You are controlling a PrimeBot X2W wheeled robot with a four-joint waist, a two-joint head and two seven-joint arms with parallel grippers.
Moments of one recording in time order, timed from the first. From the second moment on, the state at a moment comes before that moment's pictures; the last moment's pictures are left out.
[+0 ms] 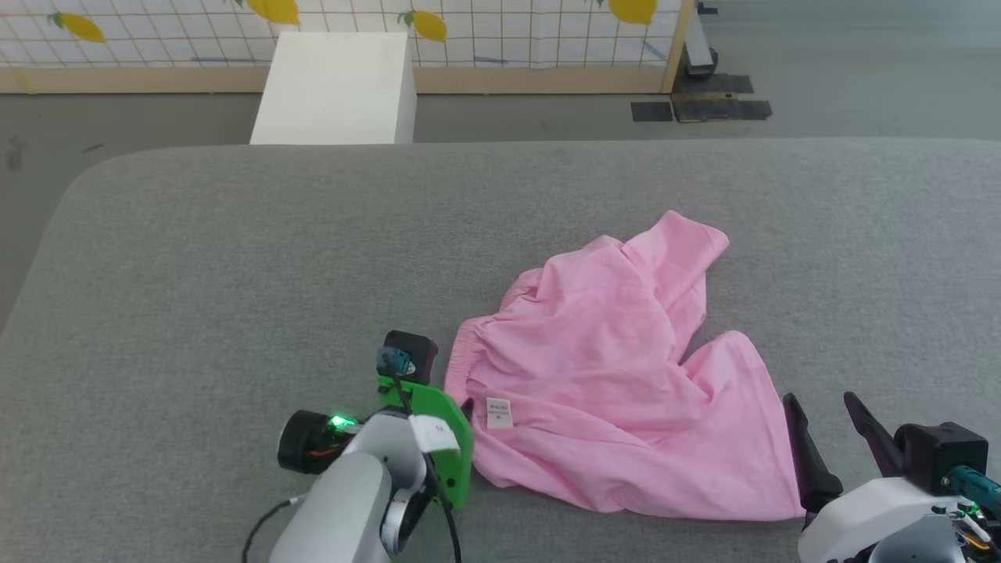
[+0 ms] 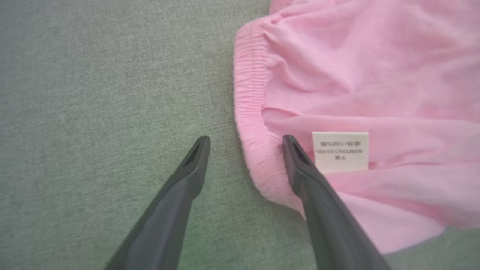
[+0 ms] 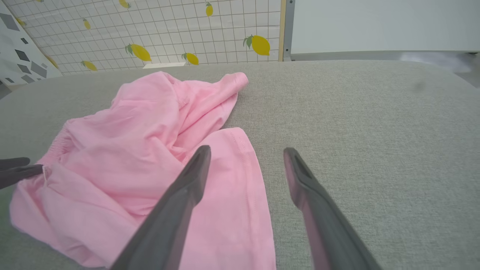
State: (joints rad) left arm -0.33 0.06 -0.38 0.44 -0.26 0.01 0.38; right arm 0.12 -0.05 -0.09 -0.06 0.14 0.13 0.11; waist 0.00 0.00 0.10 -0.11
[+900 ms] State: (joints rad) left arm -0.26 0.10 -0.42 0.27 -0.26 0.05 0.48; right arm 0.22 -0.05 -0.14 -0.04 0.13 0.13 0.36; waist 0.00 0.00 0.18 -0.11
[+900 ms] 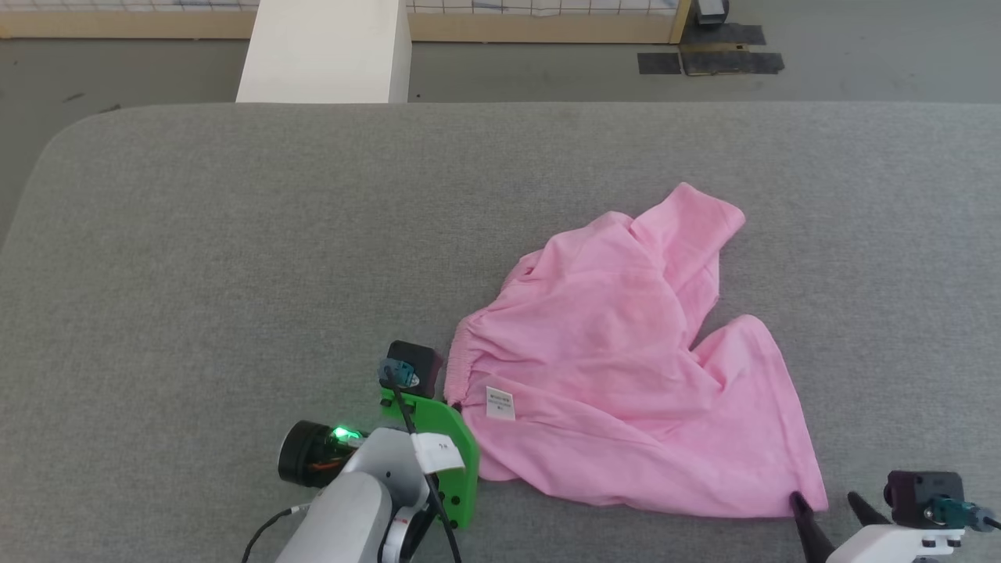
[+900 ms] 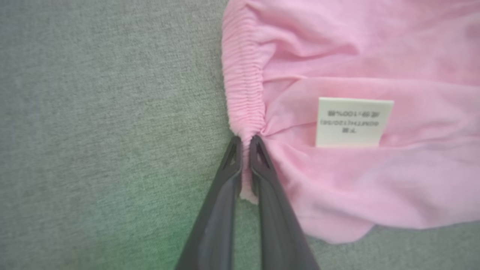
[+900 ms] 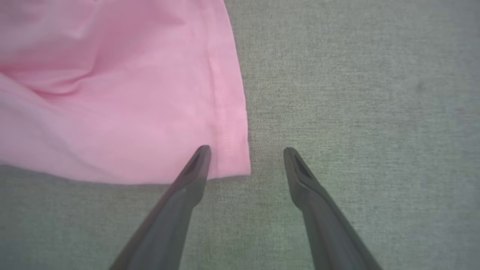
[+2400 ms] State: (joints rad) left arm -0.67 0.16 -0.09 -0.04 -0.79 -0.04 0.47; right arm -0.47 -0.21 0.02 -0.24 0.19 0.13 0.81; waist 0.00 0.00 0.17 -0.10
